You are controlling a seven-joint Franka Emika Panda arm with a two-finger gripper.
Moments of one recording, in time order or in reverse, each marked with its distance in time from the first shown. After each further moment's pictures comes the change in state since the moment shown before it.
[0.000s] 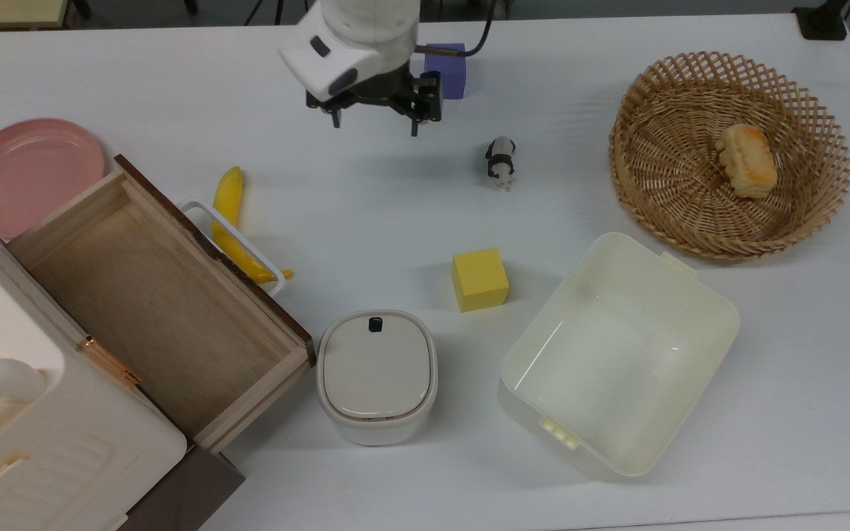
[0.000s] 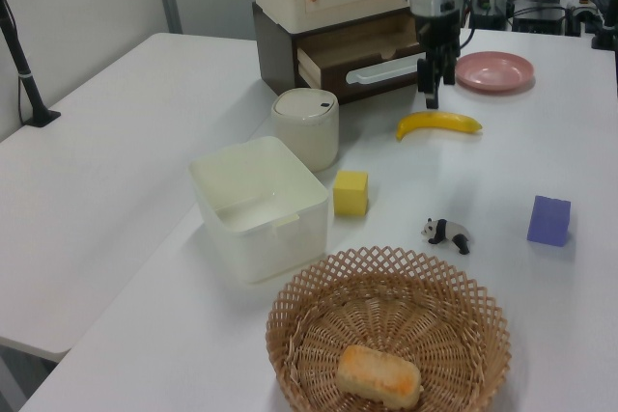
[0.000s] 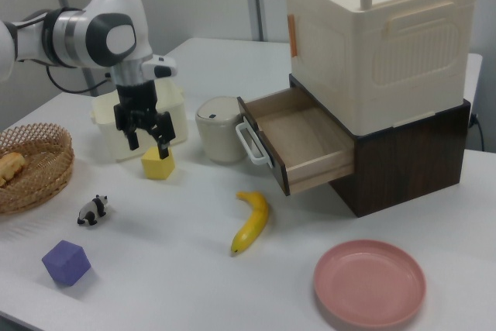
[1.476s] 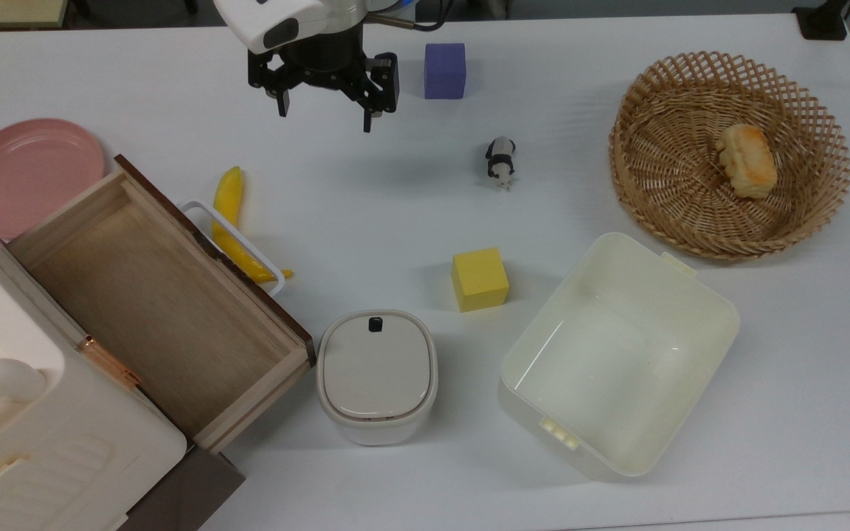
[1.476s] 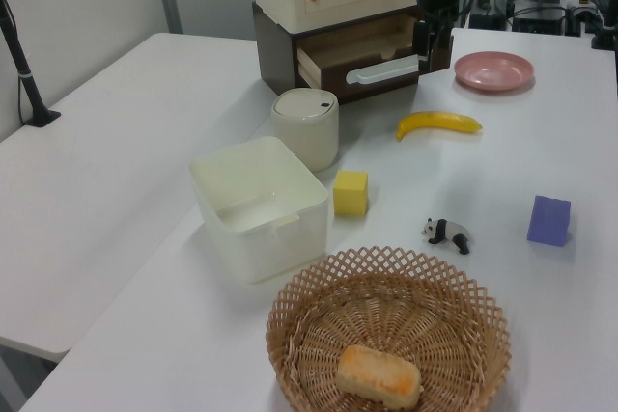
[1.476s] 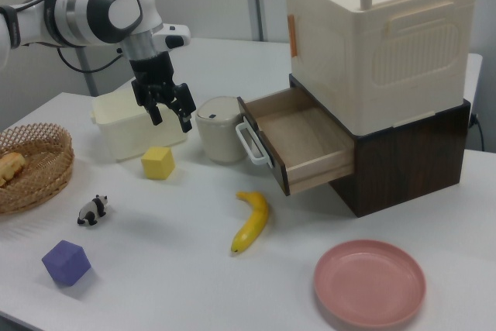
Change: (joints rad) arm -0.064 -0.026 0.000 0.085 -0.070 0.024 0.002
